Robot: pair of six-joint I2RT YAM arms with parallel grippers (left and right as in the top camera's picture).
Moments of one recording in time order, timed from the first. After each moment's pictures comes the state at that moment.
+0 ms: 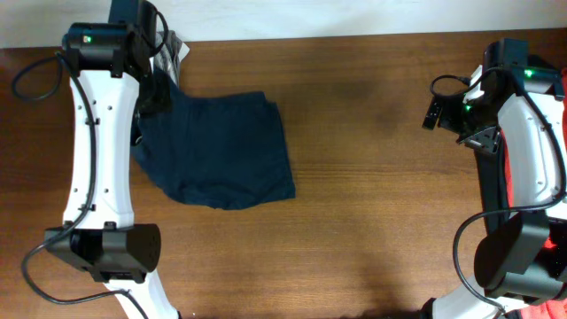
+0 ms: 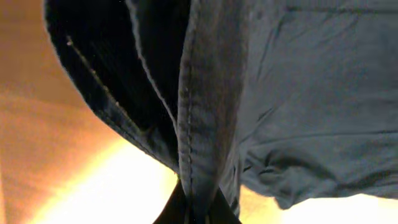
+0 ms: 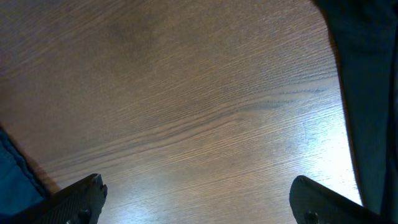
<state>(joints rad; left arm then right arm) -0.08 2.00 2.33 -1.66 -0.26 -0.16 -0.22 1.80 1.68 -1.23 -0.12 0.22</state>
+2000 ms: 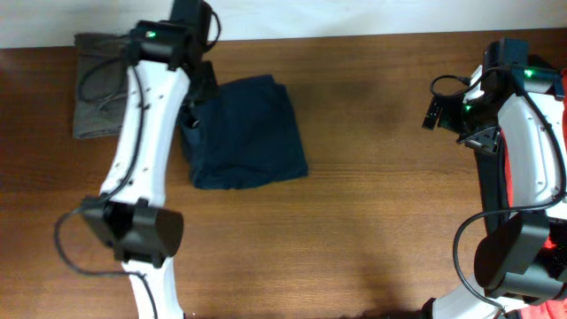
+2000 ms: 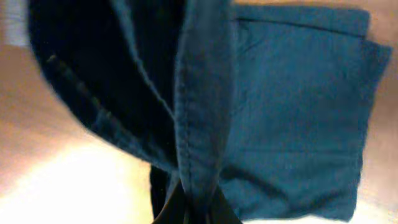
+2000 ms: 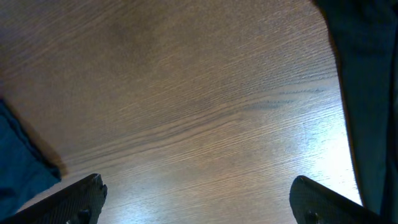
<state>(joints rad) -0.23 2.13 2.33 -1.48 -0.24 -0.45 -0.22 1.80 1.68 -1.23 -0.12 0.22</state>
